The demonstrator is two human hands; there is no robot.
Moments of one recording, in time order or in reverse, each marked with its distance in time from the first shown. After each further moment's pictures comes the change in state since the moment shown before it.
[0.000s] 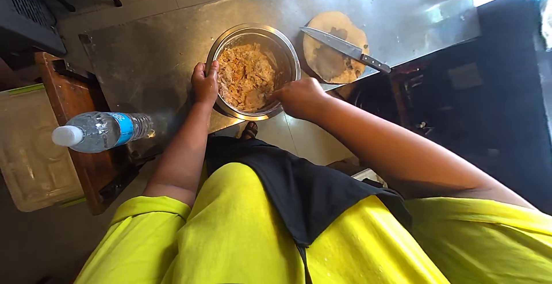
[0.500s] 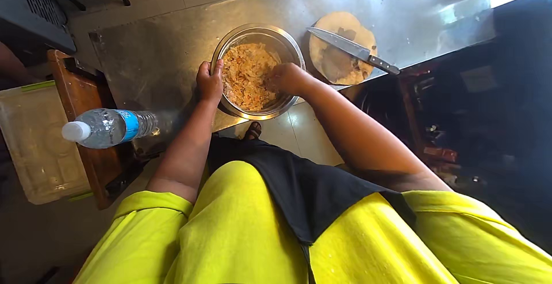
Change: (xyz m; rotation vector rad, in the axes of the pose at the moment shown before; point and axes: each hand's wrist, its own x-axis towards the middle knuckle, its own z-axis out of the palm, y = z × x) left_hand 0.003 -0.002 0.004 0.006 0.030 -0.011; right_hand 0.069 0.025 0.015 0.832 0.101 0.153
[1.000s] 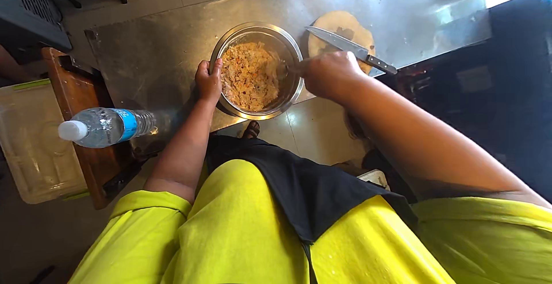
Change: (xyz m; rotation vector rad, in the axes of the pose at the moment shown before) left_hand 0.000 -0.002 -0.002 0.027 -0.017 0.028; right_hand -0.075 -0.030 -0.054 -0.804 0.093 -0.035
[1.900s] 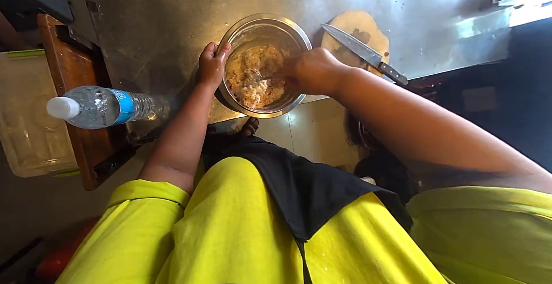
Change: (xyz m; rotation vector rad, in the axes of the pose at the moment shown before) left_hand 0.019 -0.004 -0.005 -0.075 -0.102 0.007; right_hand 0.054 0.002 0.024 -0.023 0.099 -0.619
